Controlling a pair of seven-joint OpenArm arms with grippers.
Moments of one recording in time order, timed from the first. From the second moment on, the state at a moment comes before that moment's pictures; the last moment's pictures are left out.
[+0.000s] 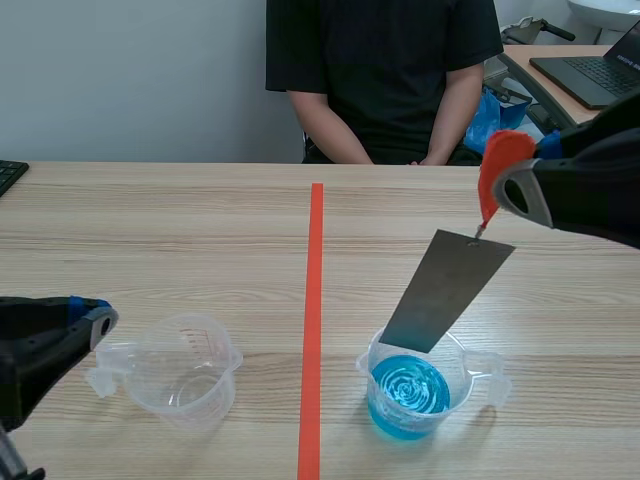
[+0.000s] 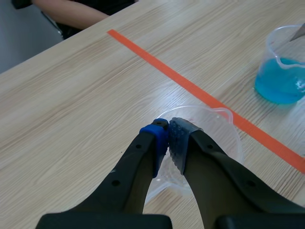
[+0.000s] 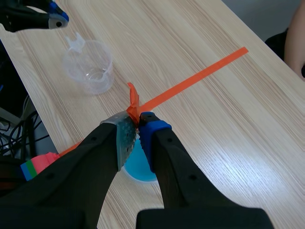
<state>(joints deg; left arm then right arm) 36.5 -18.3 -15.9 106.1 3.8 -45.1 -14.7 -21.4 24.4 27.3 139.9 69.4 45.1 -73.1</state>
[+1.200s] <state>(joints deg) 14.0 -11.9 15.5 88.4 14.9 -45.1 -18.3 -21.4 24.4 28.3 139.9 71.3 45.1 -74.1</state>
